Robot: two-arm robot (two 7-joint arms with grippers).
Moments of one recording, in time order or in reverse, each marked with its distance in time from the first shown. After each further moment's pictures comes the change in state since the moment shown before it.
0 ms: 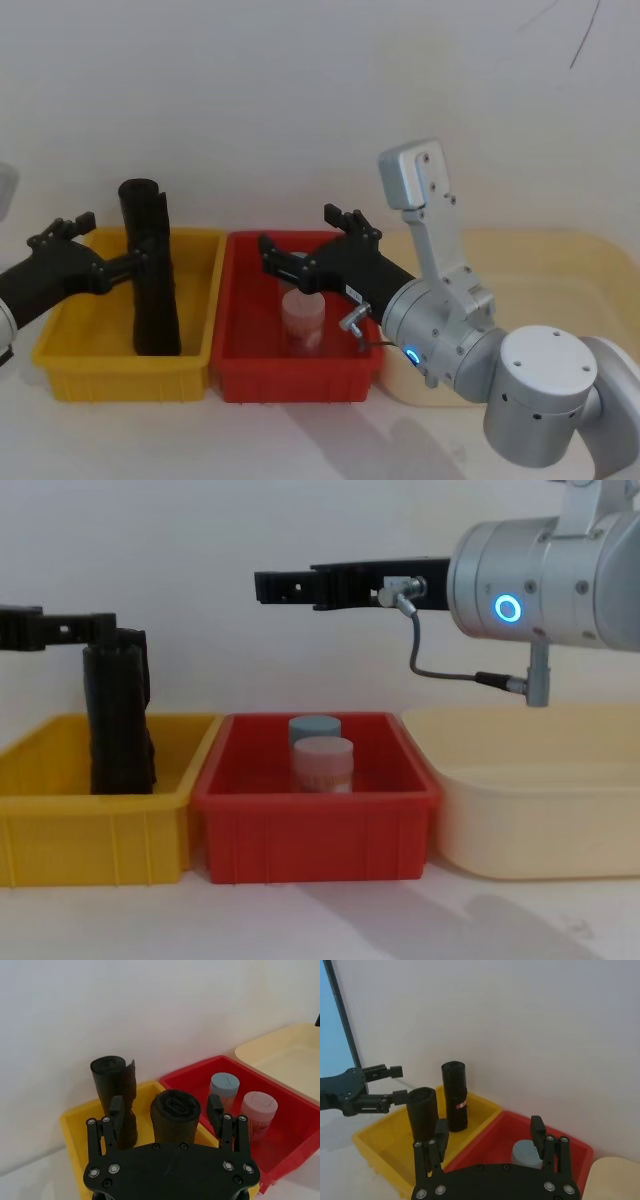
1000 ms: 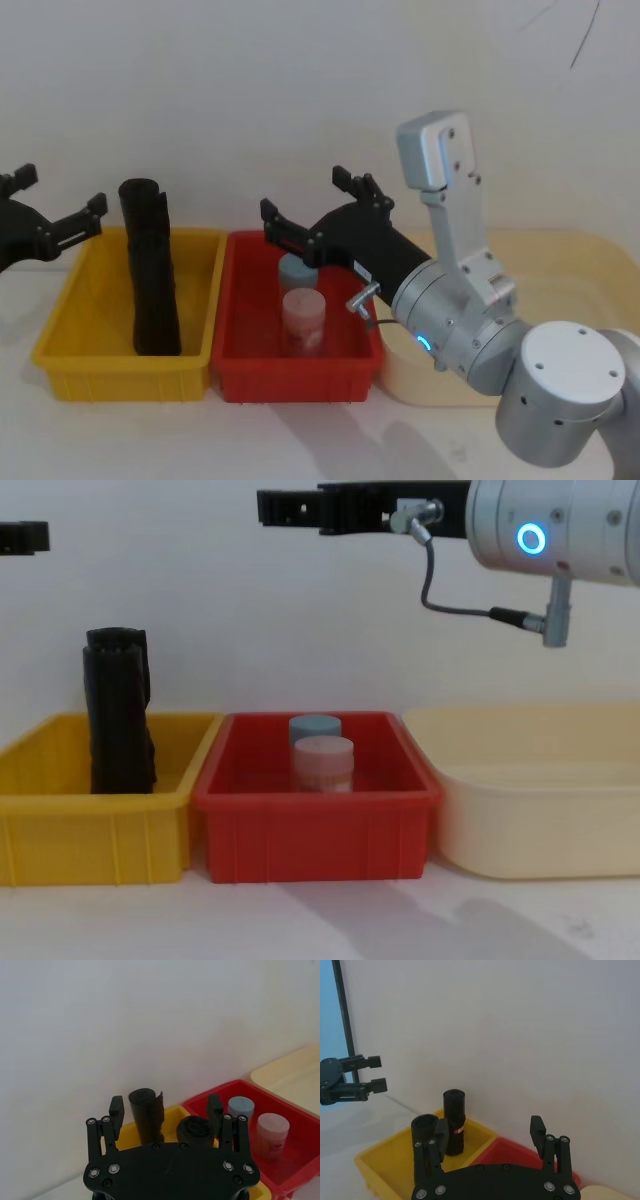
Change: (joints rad) left arm 0.105 0.043 -0.136 -0.182 0.026 -0.006 0.056; right arm -0.012 0.030 -0.012 -0.102 -0.007 -0.036 -0.039
